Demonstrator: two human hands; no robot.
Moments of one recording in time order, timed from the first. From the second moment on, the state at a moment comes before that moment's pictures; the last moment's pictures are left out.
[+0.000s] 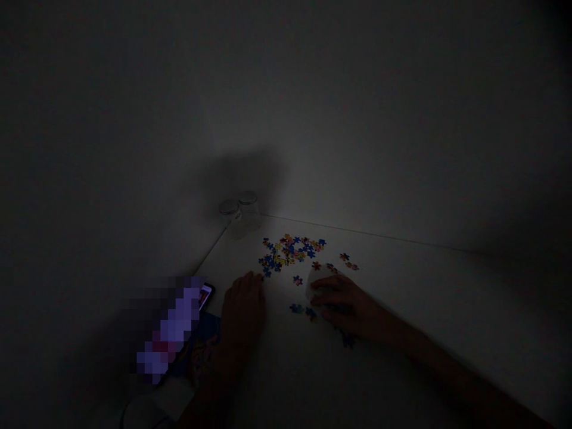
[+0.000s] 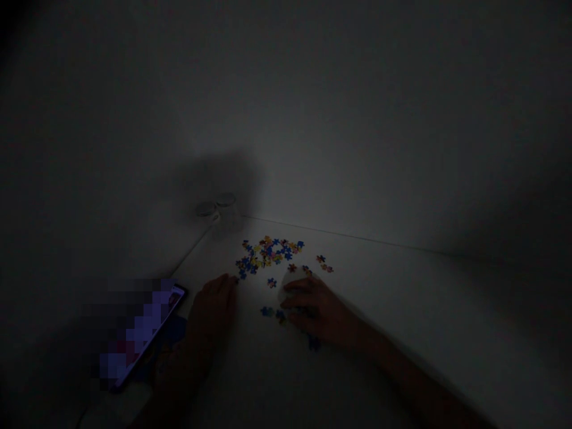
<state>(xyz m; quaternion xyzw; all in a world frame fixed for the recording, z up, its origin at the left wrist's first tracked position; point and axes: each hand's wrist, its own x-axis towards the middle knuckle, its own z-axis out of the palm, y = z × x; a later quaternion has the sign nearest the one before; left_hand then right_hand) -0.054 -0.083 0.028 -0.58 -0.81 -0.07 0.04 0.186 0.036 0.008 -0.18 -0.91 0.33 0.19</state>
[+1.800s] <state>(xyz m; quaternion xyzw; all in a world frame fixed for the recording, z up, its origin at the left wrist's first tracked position) -0.051 -0.083 0.010 -0.69 -0.70 -0.17 0.07 0.185 0.036 0.008 -0.18 -0.90 0.33 0.19</state>
